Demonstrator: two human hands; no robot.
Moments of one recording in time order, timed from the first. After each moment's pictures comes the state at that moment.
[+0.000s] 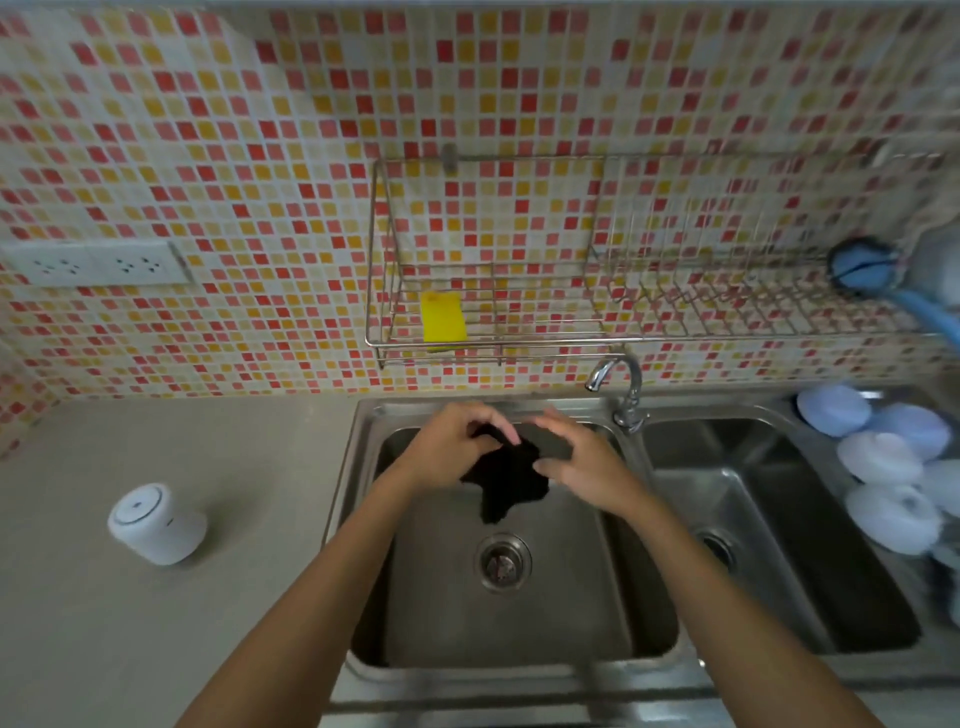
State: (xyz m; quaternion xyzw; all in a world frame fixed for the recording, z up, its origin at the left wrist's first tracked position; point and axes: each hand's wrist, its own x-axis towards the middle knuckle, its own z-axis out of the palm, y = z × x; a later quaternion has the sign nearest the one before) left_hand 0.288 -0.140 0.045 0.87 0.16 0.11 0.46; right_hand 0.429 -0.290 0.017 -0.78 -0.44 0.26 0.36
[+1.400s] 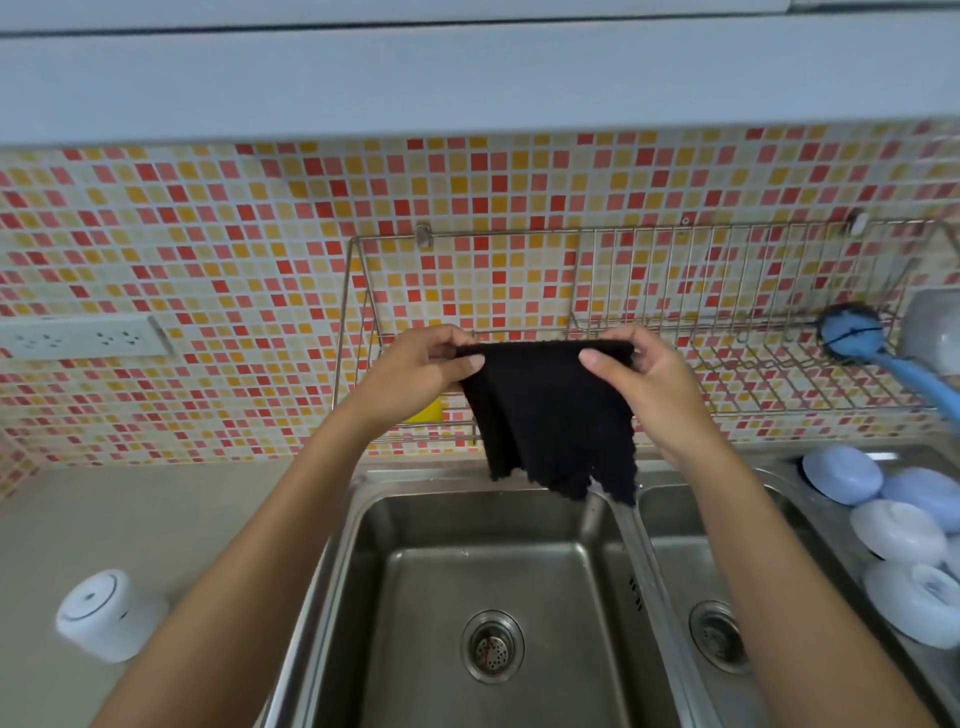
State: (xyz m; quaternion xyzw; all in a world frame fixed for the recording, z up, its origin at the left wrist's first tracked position) left_hand 0.347 -0.102 0.172 0.81 0.19 0.21 0.51; right_hand 0.514 -0.285 0.149 -0.65 -0.34 0.18 0.66
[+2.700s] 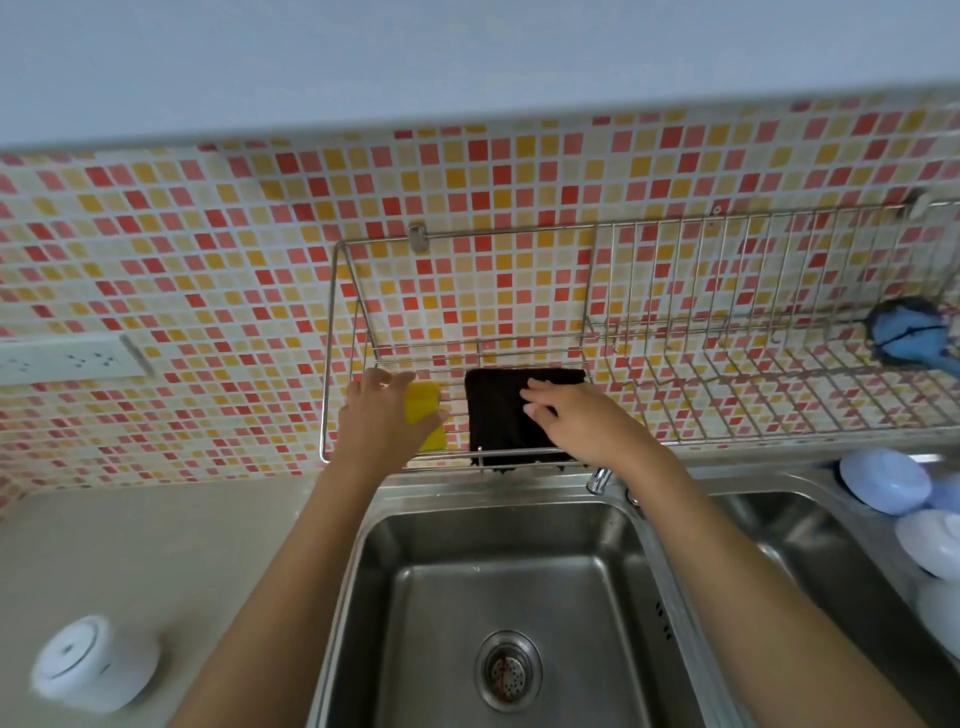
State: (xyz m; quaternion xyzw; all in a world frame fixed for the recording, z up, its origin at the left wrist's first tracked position) left_hand 0.365 -0.025 0.087 0.90 0.39 0.14 0.11; right_hand 0.546 -0.192 0.091 -0.81 -0.53 0.14 0.19
